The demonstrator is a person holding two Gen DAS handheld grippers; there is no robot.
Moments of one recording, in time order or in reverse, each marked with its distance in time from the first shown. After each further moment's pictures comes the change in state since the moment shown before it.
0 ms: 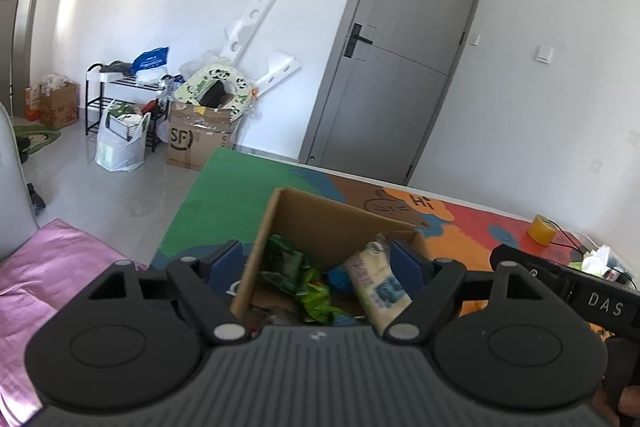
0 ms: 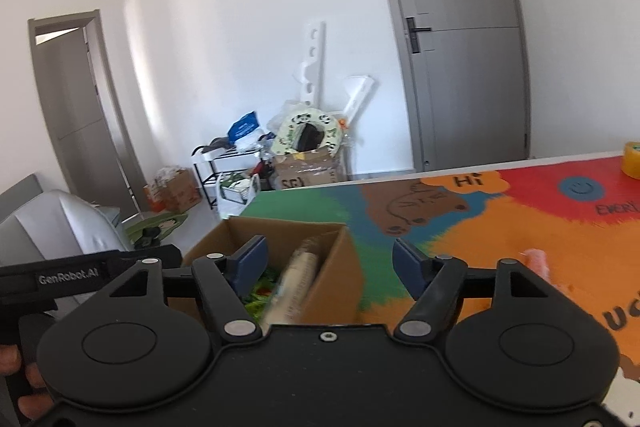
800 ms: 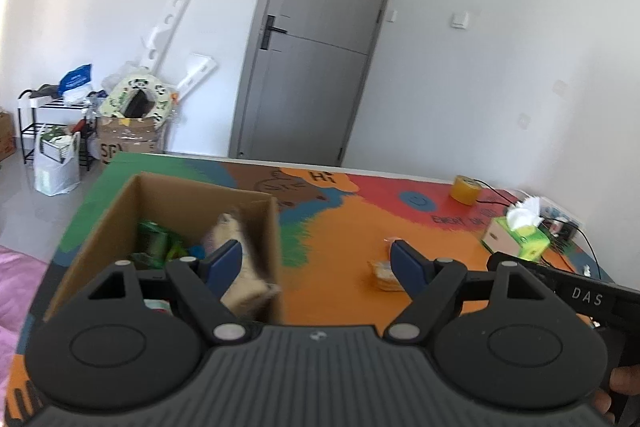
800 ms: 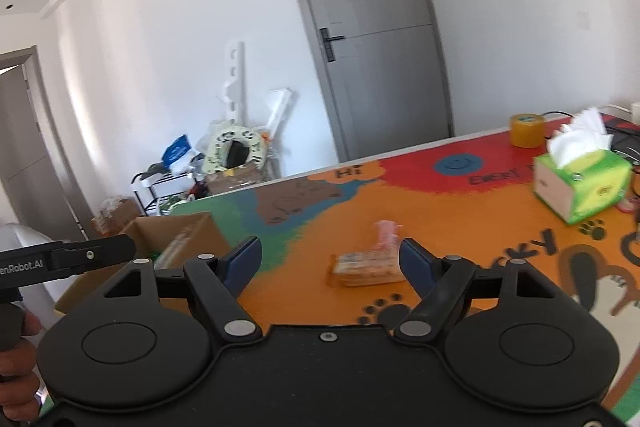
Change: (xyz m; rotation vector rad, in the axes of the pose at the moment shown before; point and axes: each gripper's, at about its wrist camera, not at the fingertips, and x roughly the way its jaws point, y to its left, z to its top) left arm -0.010 -0.093 -0.034 0.139 0.023 -0.183; right arm -0.075 -0.098 -0.031 0.117 -0.037 -0.181
